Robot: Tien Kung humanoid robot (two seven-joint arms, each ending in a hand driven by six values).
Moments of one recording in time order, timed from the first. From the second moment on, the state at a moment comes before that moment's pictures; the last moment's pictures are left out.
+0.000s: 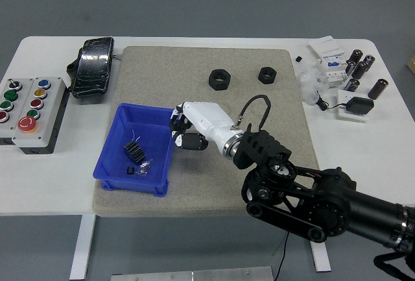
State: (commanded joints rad) left arm -0.05 0.10 -1.82 -0.18 2.09 -0.07 0.21; right arm 0.72 -0.13 0.38 1.40 -1.75 -0.28 -0.41
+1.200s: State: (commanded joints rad) left arm -0.05 0.10 -1.83 -0.18 2.09 -0.07 0.21; right arm 0.53 -0.12 0.68 1.37 -1.31 -0.40 -0.01
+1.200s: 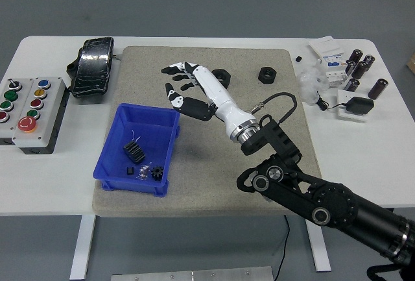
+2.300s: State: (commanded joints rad) left arm -0.04 0.12 -1.86 -0.18 2.13 -0.07 0.20; right arm 0.07 -0.13 1.06 1.43 -0.93 -0.27 0.50
